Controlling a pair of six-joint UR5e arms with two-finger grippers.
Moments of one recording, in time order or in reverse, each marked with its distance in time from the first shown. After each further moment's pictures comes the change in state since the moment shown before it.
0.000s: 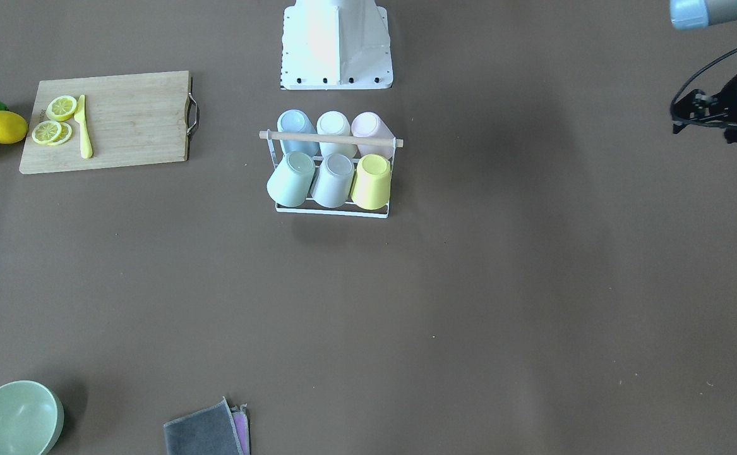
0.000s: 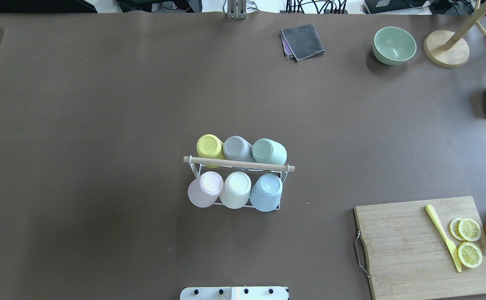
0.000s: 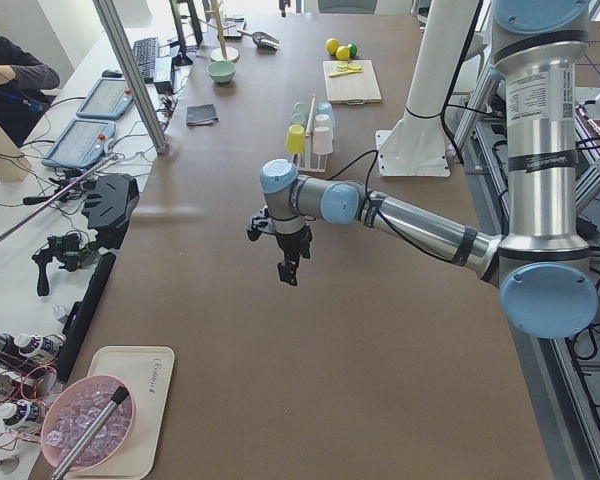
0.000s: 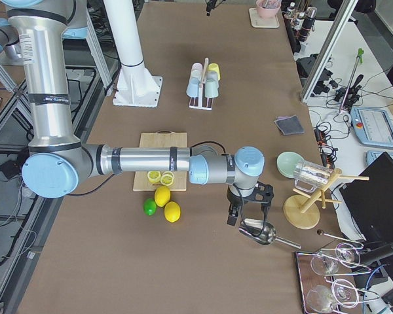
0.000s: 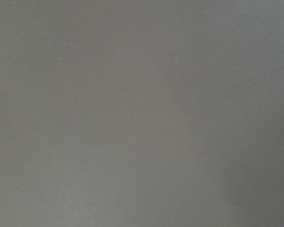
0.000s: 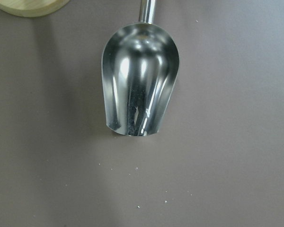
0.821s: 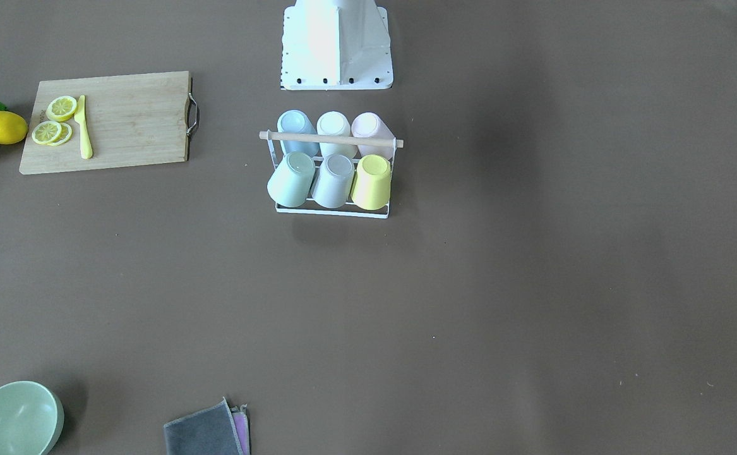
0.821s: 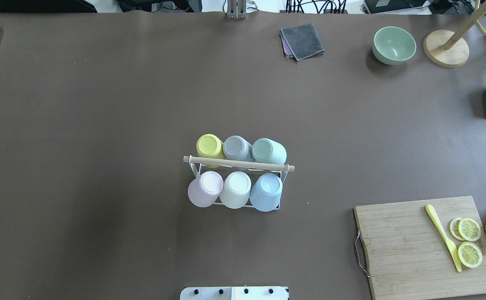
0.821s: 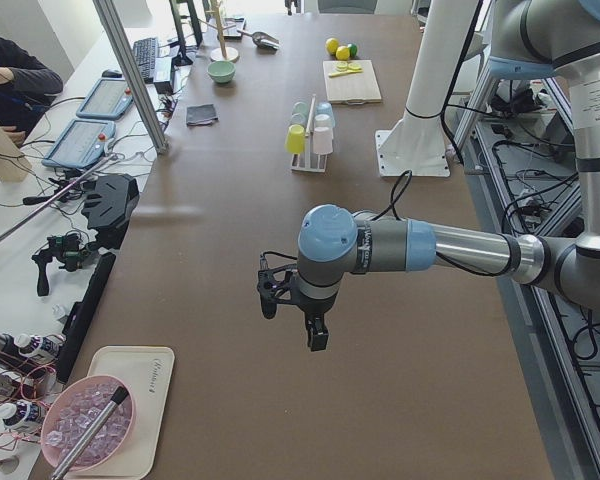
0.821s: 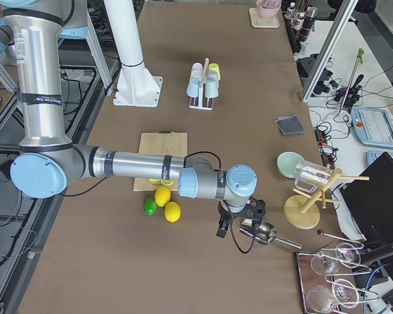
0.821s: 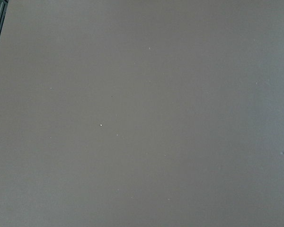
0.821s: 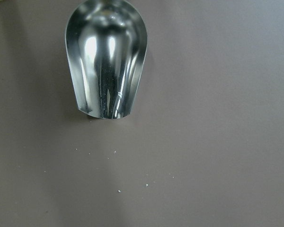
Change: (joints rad) left arm -0.449 0.074 0.038 -0.003 -0.117 0.006; right arm 0.034 -0.029 -0.036 0.004 0.058 -0.025
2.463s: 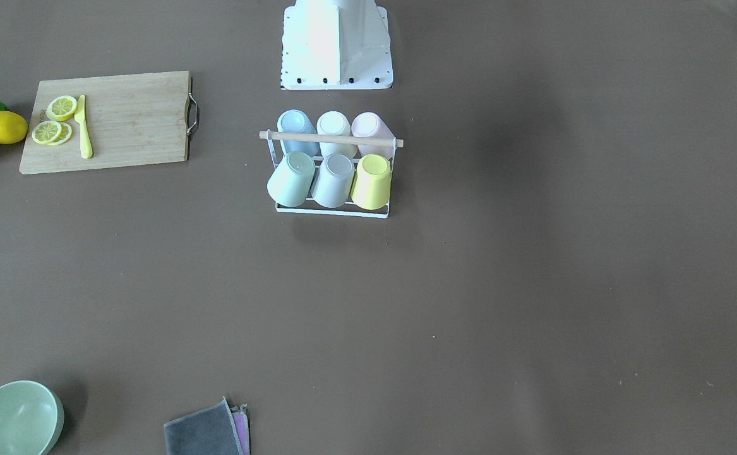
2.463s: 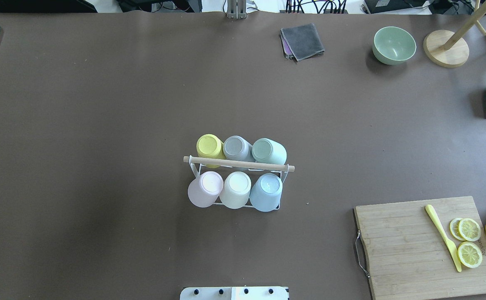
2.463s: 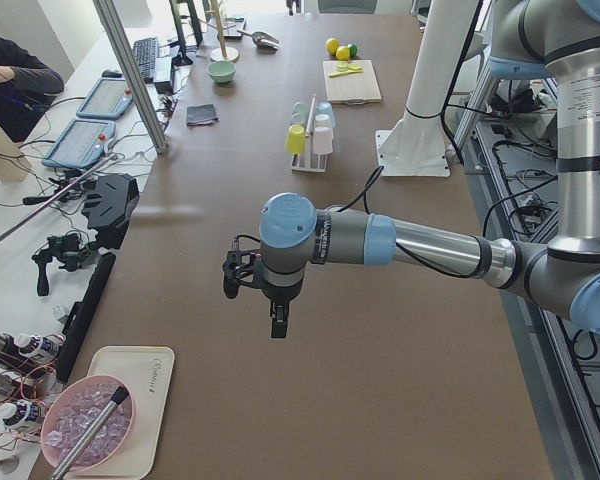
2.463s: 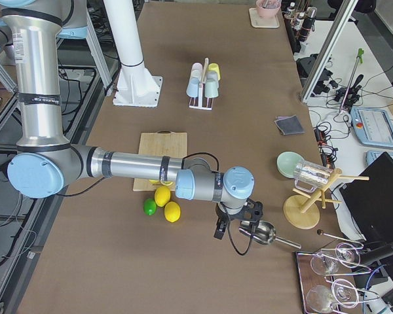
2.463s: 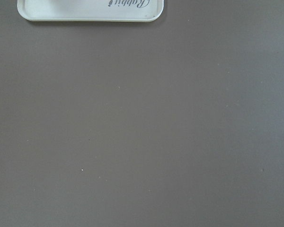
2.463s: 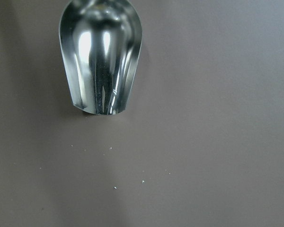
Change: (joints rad) left arm 0.031 -0.125 0.079 -0.008 -0.015 0.082; right arm 0.004 -0.012 0.003 0.003 -0.004 -0.004
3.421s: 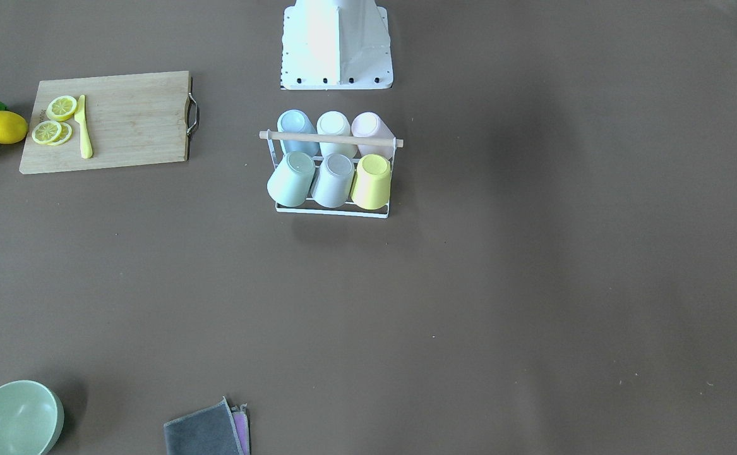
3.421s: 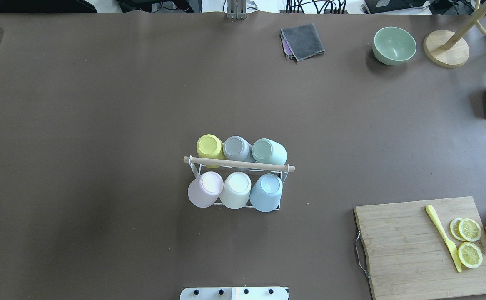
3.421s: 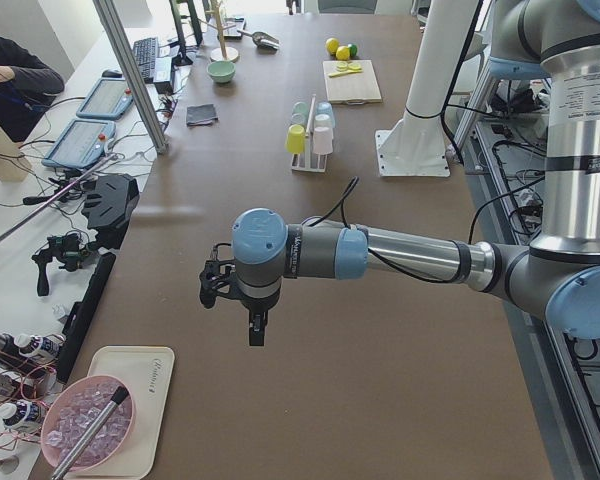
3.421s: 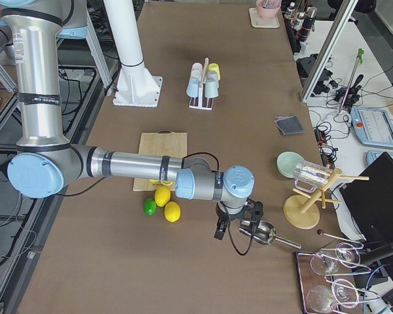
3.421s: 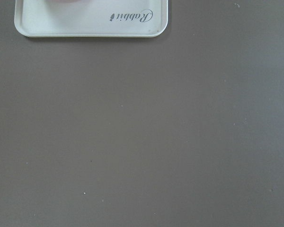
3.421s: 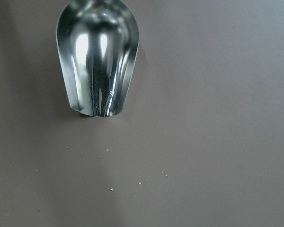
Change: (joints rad) left arm 0.005 -0.063 0.118 -0.054 -0.040 0.012; right arm 0.001 -0.001 0.004 0.000 -0.016 0.002
